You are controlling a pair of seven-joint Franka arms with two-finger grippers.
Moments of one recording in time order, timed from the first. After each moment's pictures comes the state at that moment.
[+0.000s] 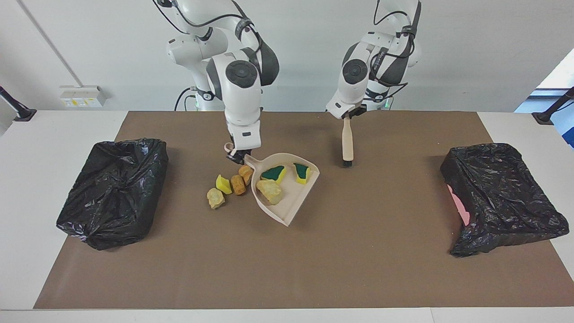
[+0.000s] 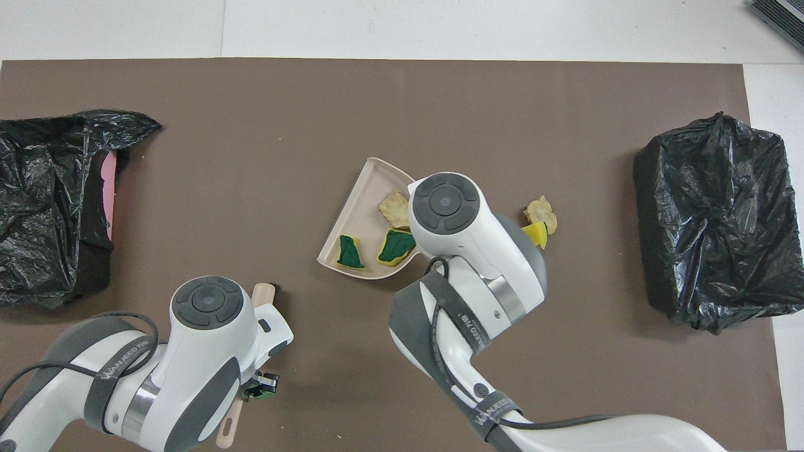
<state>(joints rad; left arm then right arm) -0.65 -0.22 -0.11 -2.42 -0.13 1.88 -0.59 0.33 0.08 -0.02 -1.75 -0.07 1.73 -0.65</state>
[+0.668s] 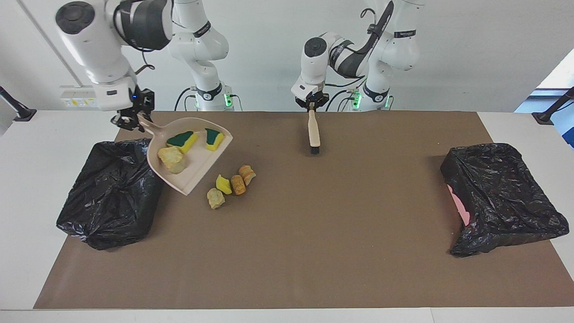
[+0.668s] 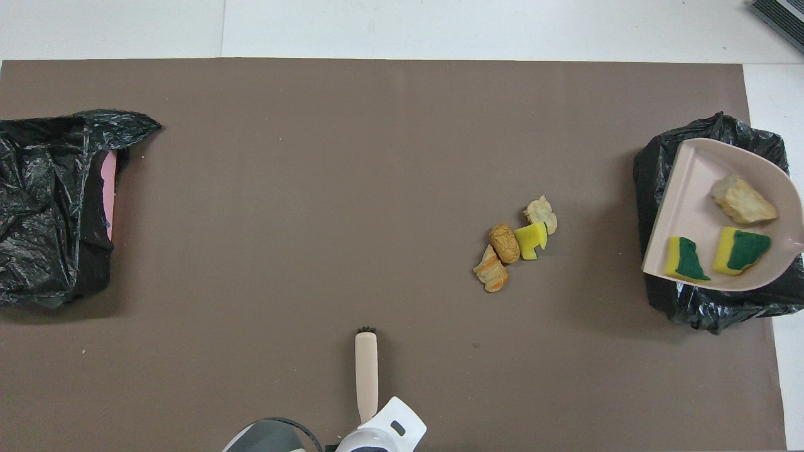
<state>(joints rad) -0.97 -0.21 -0.11 -2.51 -0.22 2.14 -0.90 -0.35 -0.03 -0.04 -1.83 -0.20 1.80 -1.50</state>
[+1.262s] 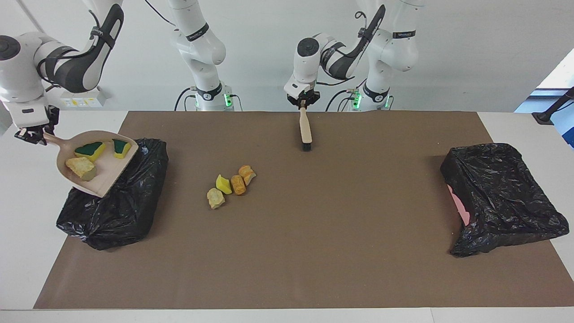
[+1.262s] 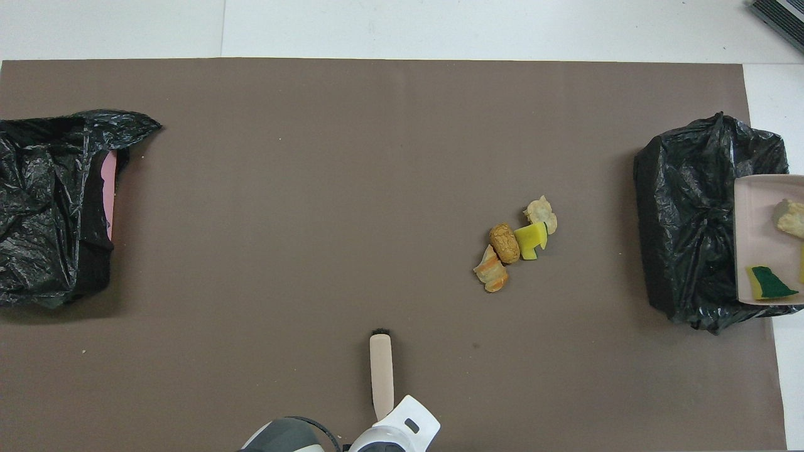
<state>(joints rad) -0.99 -0.14 -0.11 -2.48 -0.26 2.21 -0.90 -0.44 0.09 -0.02 -1.84 -0.66 2.11 -1.66</state>
